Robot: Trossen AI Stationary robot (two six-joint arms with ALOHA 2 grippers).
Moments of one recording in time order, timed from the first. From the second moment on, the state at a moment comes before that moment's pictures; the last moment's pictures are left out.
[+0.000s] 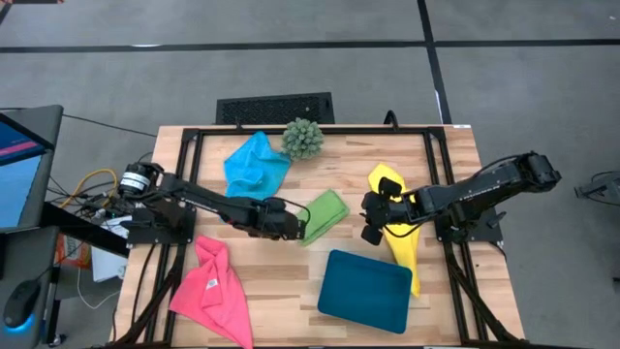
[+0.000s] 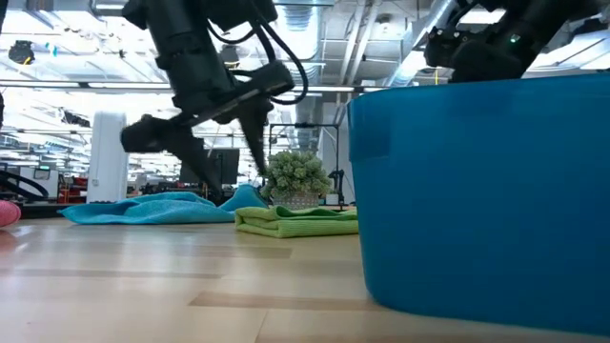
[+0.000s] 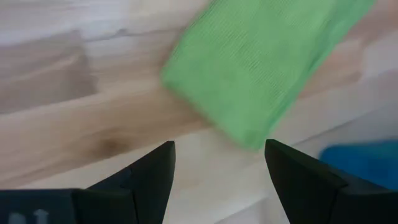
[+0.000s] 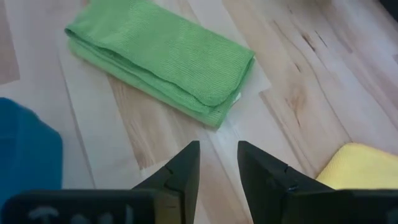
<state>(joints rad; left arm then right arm) -0.16 1.68 1.03 -0.46 -0.18 -1.56 0.21 1.27 0.76 -0.52 0.39 0.44</state>
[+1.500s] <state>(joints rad) -0.15 1.88 0.97 -0.10 -0.23 -1.76 0.43 1.27 0.76 -0.52 0.58 0.51</state>
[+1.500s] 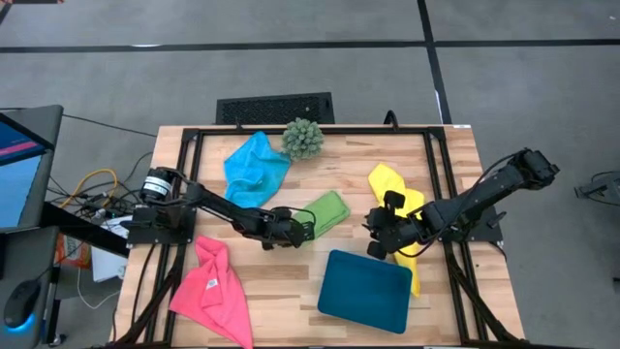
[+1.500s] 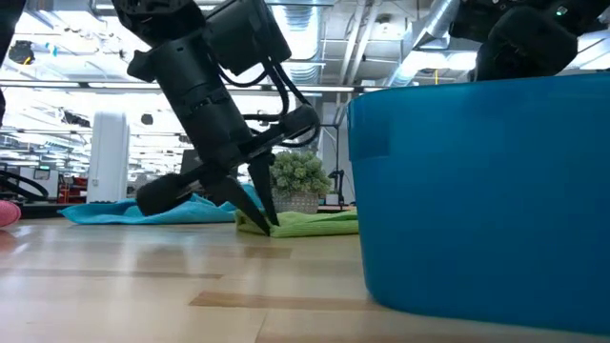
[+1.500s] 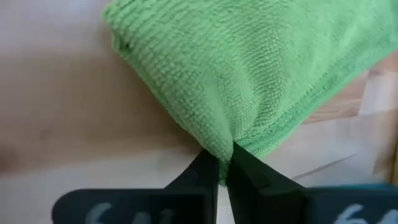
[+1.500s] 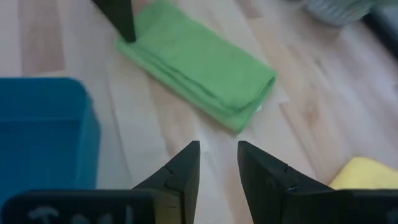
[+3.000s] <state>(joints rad) 0.01 1.88 1.21 0.07 -0.14 -1.15 0.33 0.94 0.76 -0.68 0.63 0.49</state>
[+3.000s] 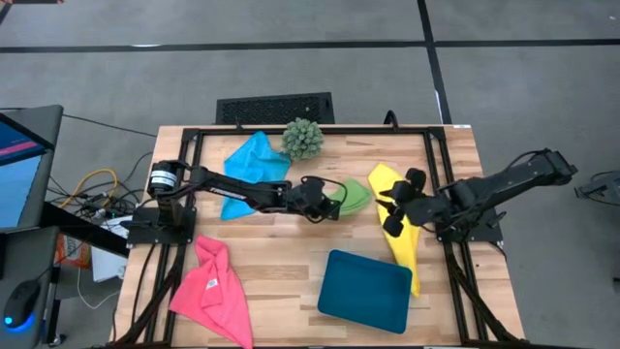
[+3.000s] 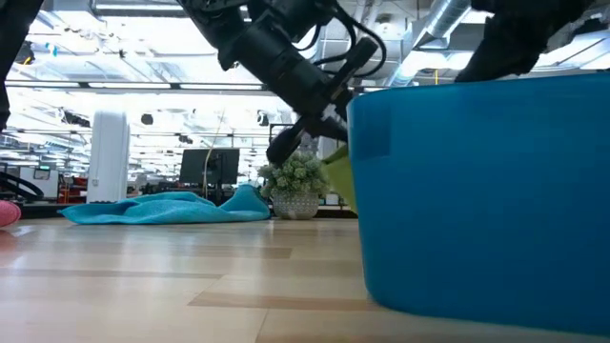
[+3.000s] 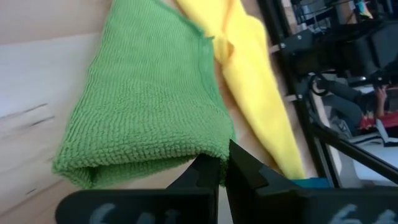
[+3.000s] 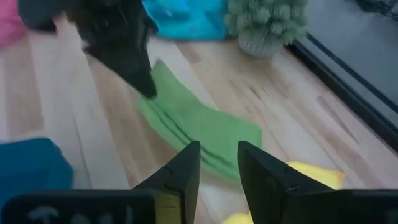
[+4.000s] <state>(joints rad) -0.06 1.88 1.39 0.08 -0.06 -1.19 0.33 0.69 0.76 -0.77 0.66 0.46</state>
